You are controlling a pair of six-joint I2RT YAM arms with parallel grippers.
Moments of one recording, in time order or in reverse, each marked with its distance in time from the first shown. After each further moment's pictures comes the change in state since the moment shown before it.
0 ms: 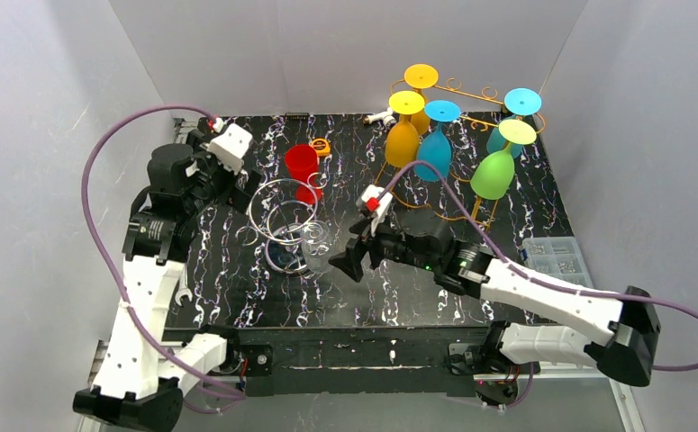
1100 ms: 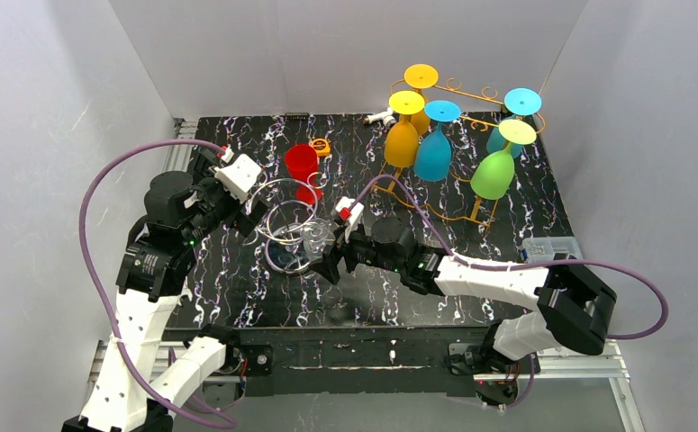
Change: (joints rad) left arm -0.061 -0.136 -0.099 0.005 0.073 0.063; right arm 0.000 0.259 -0.068 0.355 -0.018 0.018
